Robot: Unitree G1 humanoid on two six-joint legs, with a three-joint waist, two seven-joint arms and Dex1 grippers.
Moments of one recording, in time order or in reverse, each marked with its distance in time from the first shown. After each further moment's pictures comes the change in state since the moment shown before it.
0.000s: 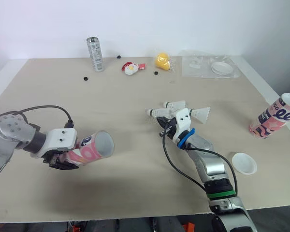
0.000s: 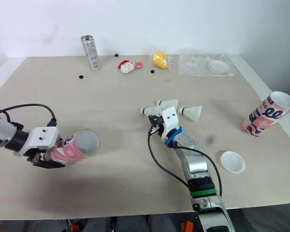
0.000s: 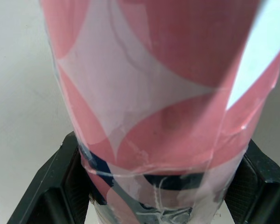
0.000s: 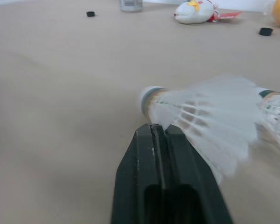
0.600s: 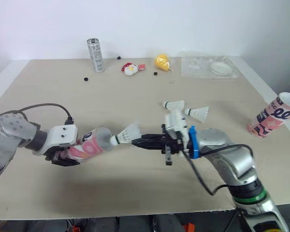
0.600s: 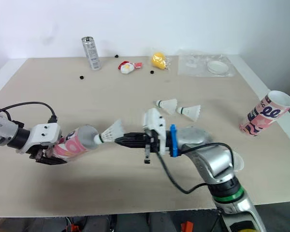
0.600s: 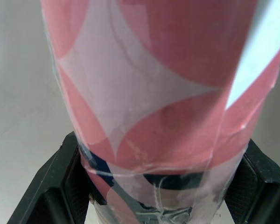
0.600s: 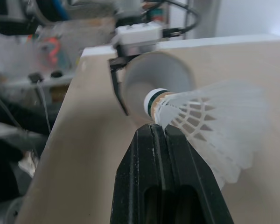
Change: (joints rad) left arm -0.035 -0.035 -0.005 0.025 0.024 0.050 0.019; right arm -0.079 -0.239 0.224 -0.473 0.310 0.260 0.508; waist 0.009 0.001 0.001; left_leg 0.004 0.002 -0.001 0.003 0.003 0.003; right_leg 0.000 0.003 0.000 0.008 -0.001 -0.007
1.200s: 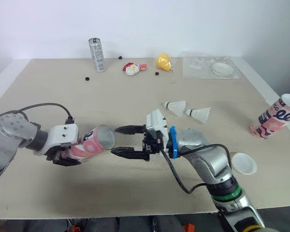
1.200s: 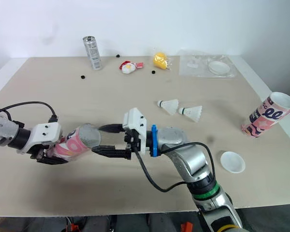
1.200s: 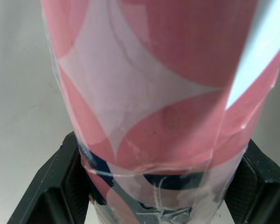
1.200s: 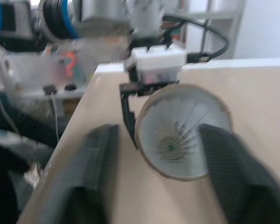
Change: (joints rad) left arm 0.007 0.001 0.005 -0.029 -0.008 0.036 0.007; right arm 0.046 0.143 -0.010 -0.018 0.019 0.034 -0.093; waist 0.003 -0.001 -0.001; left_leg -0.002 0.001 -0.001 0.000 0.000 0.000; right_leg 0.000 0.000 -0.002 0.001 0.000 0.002
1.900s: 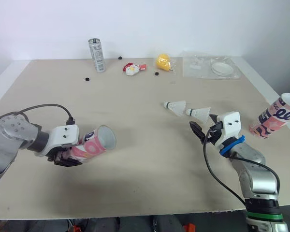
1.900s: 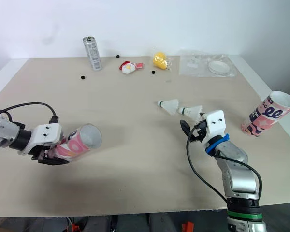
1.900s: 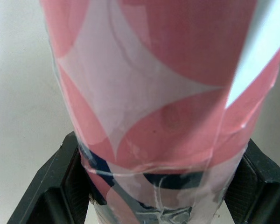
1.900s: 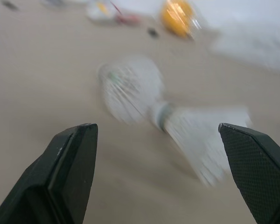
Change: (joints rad) left arm 0.018 -0.008 0.007 -0.021 -0.005 0.015 0.017; right arm 0.233 -0.144 -0.462 0.287 -0.286 -0.202 -0.455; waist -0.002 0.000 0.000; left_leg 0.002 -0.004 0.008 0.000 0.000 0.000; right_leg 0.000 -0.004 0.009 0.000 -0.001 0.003
